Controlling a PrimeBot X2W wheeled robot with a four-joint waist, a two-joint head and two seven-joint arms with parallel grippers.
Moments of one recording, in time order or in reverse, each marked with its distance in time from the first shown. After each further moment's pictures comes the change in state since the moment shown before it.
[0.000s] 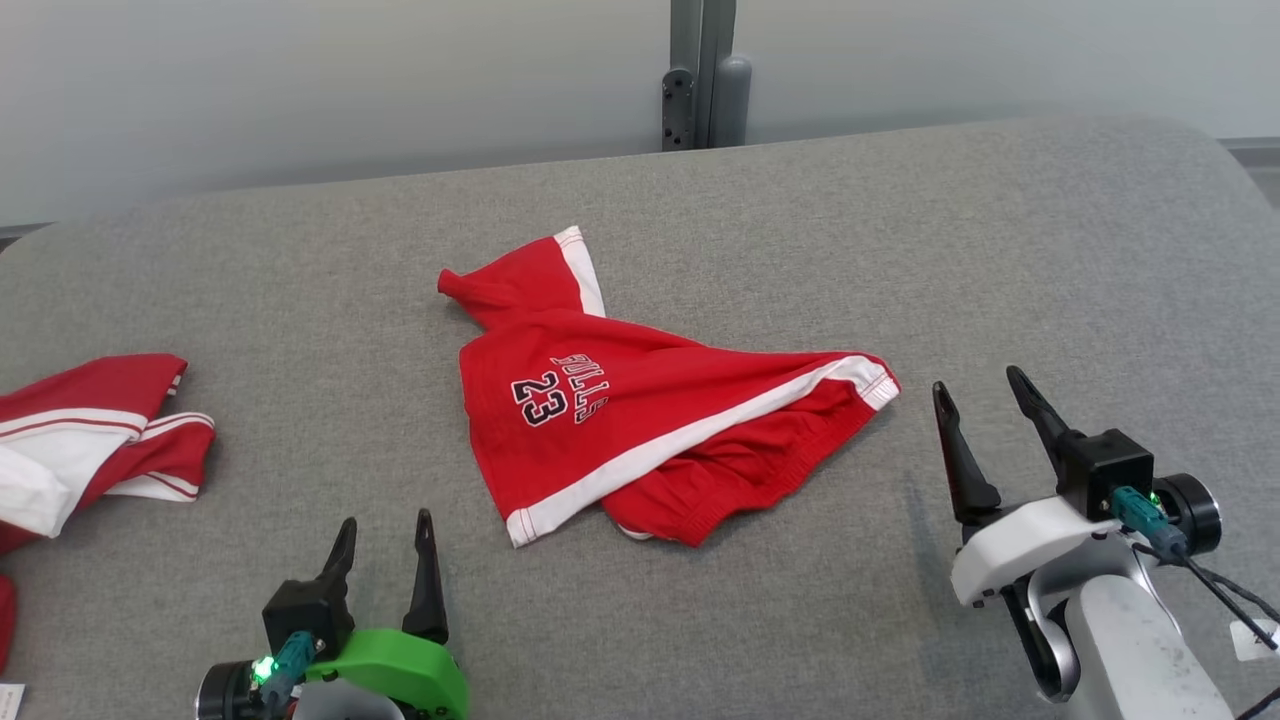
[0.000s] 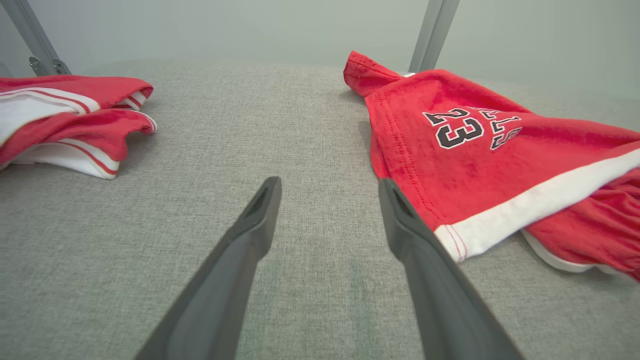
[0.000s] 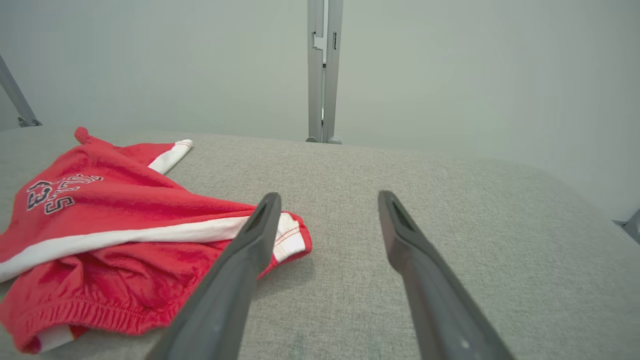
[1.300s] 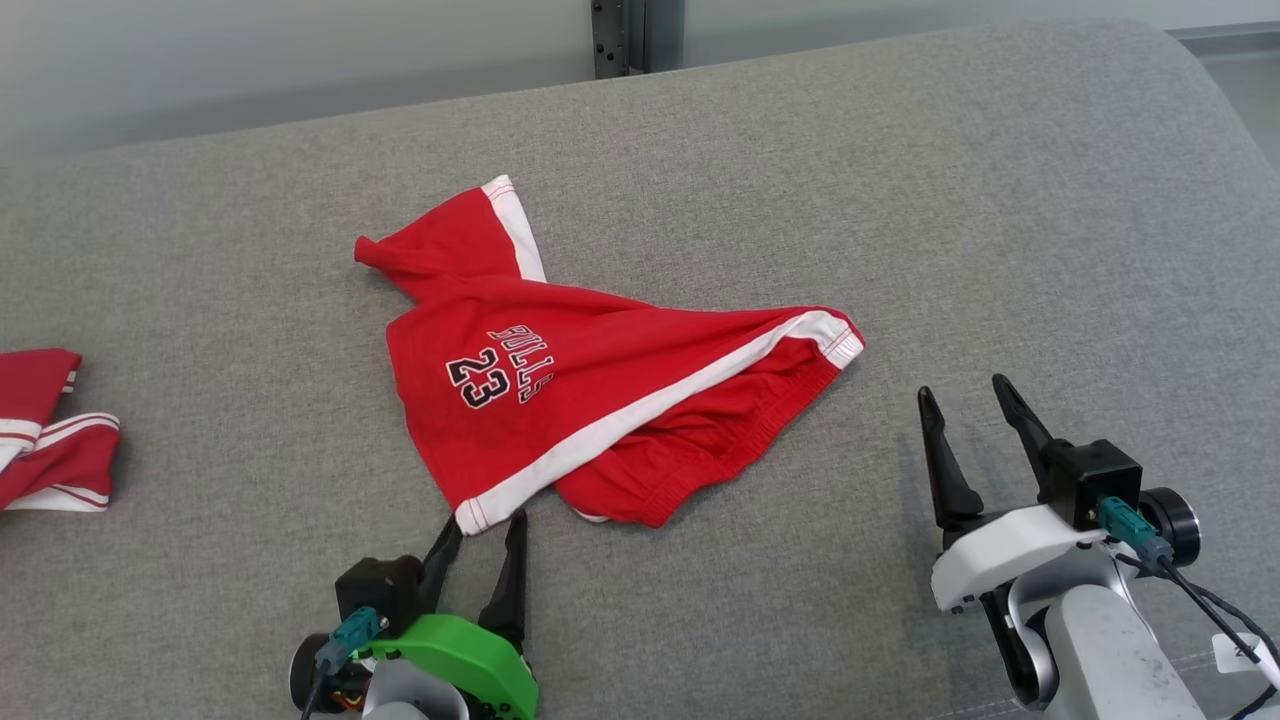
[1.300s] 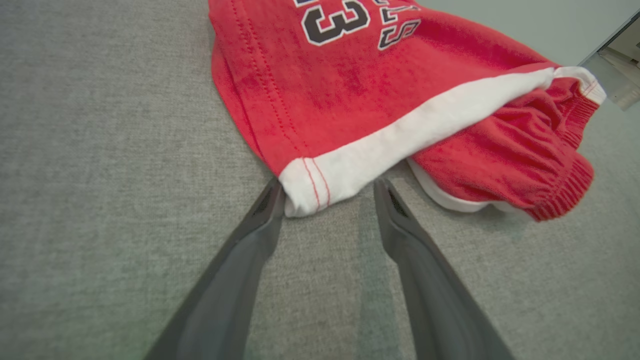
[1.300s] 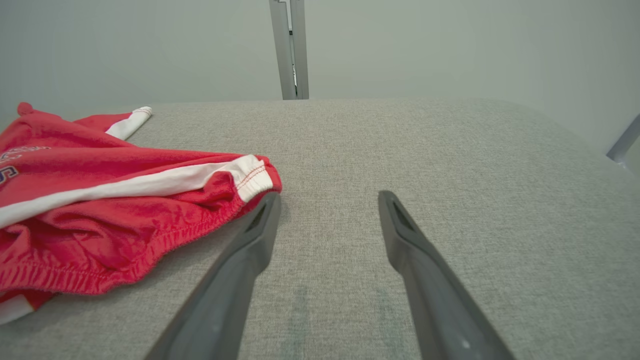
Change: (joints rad) left arm -0.069 -0.001 -0.181 0.093 -0.183 -0.106 0.000; right arm 0.031 0.071 -0.038 -0.037 -0.017 0.000 0.000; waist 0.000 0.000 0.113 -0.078
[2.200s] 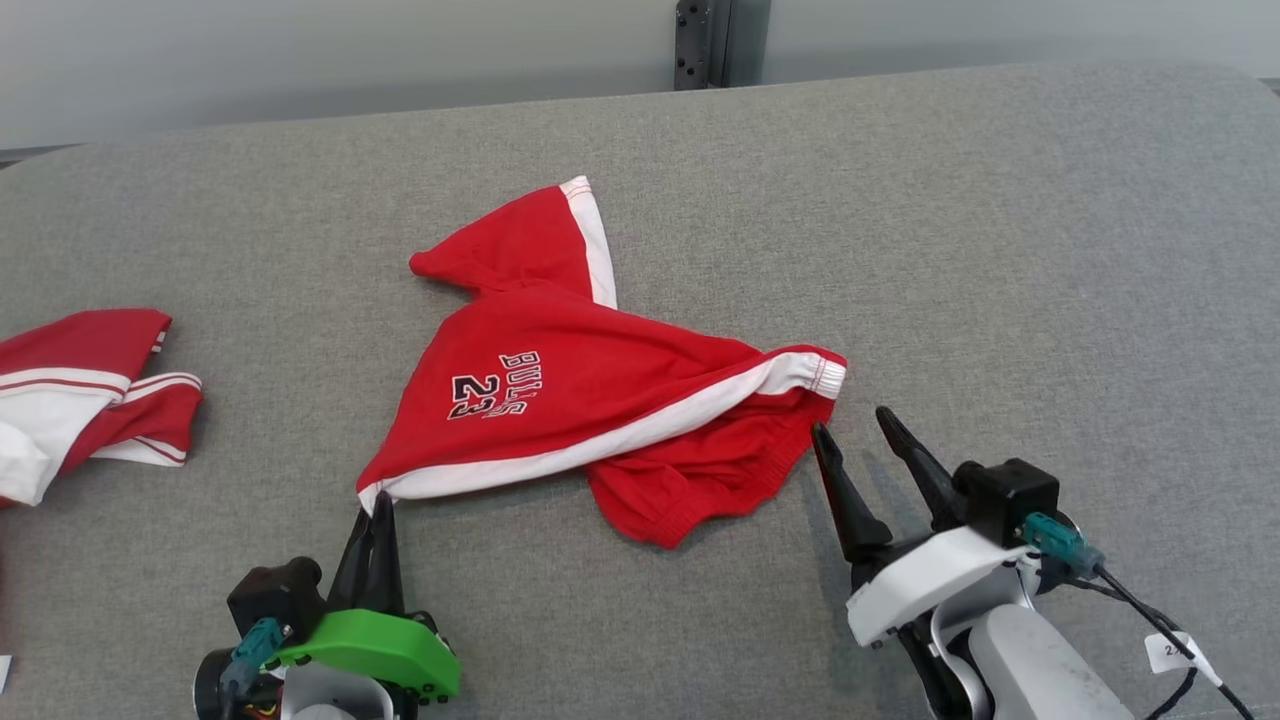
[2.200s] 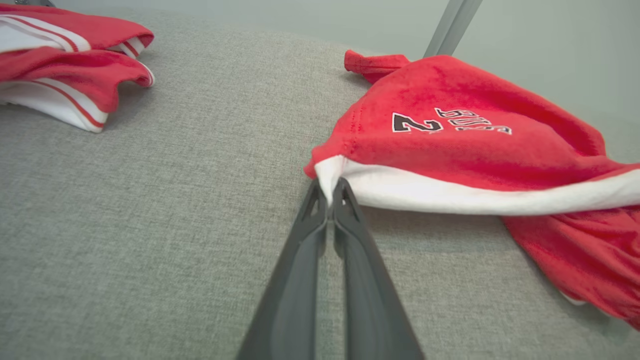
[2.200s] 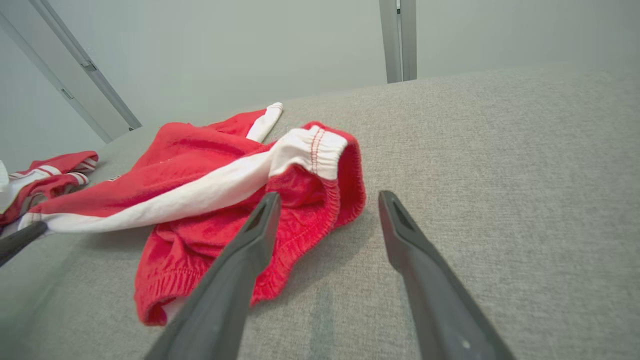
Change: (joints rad) left arm 0.057 0.000 0.211 -0.115 0.077 0.056 0.000; right arm 0.000 -0.015 0.248 0.009 0.258 0.000 0.000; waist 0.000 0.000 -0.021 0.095
